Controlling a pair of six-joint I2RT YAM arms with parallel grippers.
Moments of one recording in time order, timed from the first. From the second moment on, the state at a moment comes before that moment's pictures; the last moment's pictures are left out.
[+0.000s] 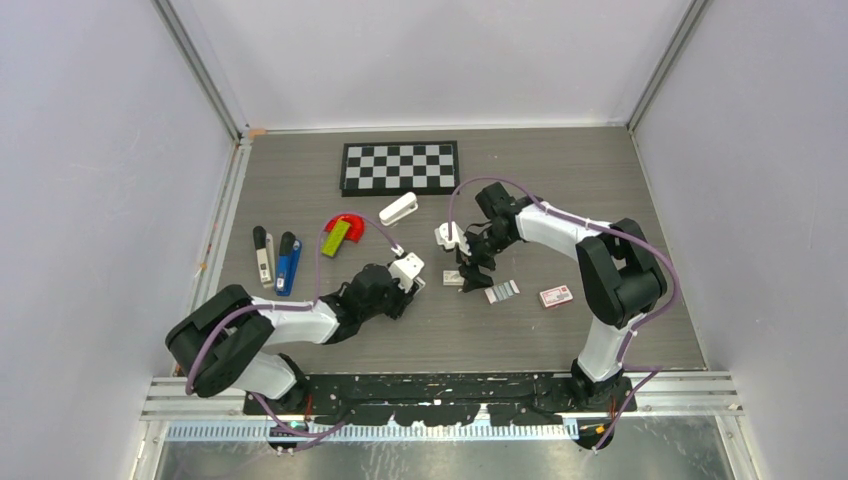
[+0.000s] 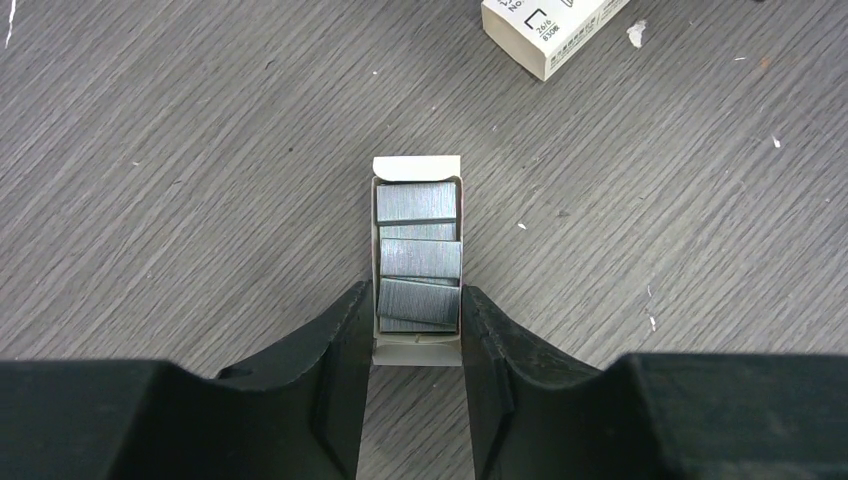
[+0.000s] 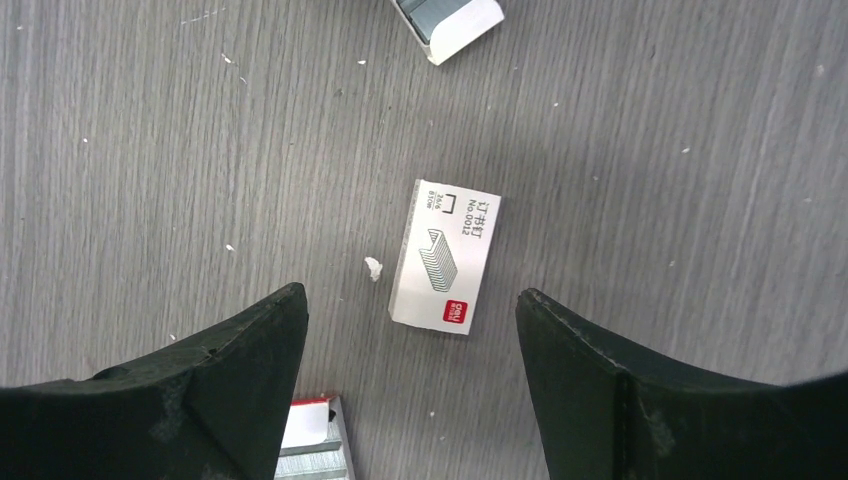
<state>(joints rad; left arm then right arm) -0.82 1.40 0.38 0.44 -0.06 0.02 0.49 1.80 1.17 -0.68 -0.74 -1.16</state>
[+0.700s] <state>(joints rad) -0.82 1.45 0.35 0.56 -0.03 0.03 0.50 1.80 1.08 -0.51 -0.73 -1.10</state>
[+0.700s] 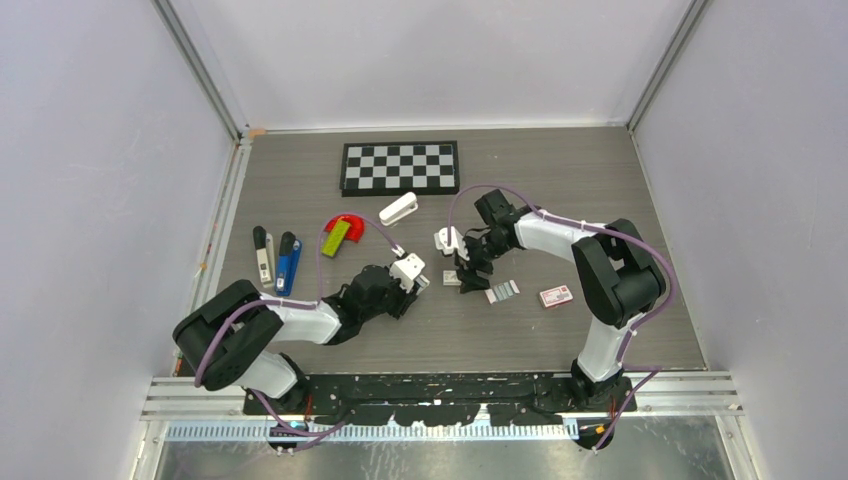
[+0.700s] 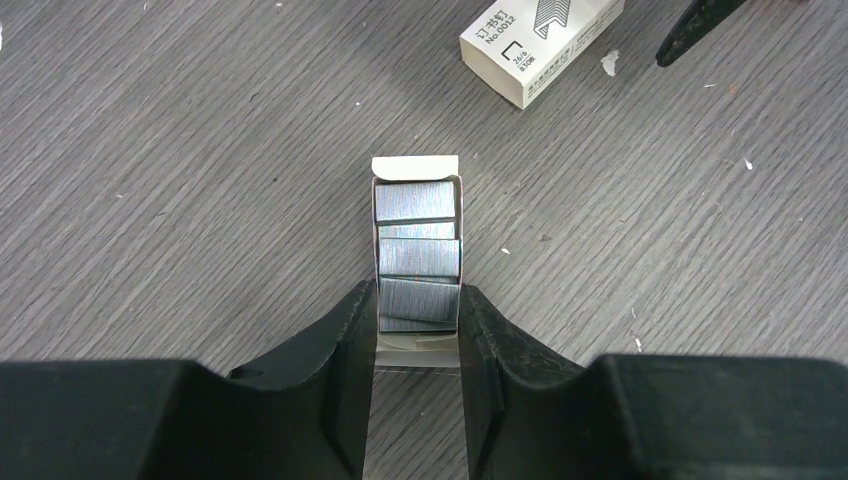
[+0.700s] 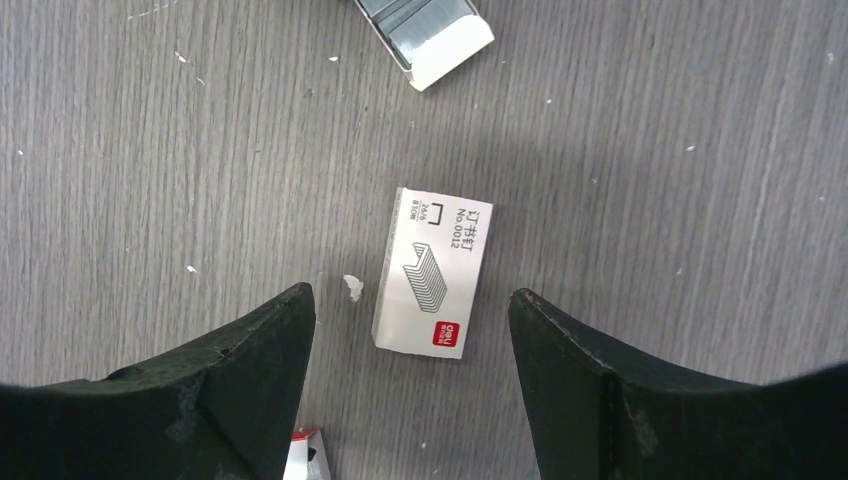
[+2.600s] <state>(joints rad) -0.84 1.50 0.36 0.64 0.12 0.10 0.52 1.80 1.03 -0.46 -0.72 -1.25</state>
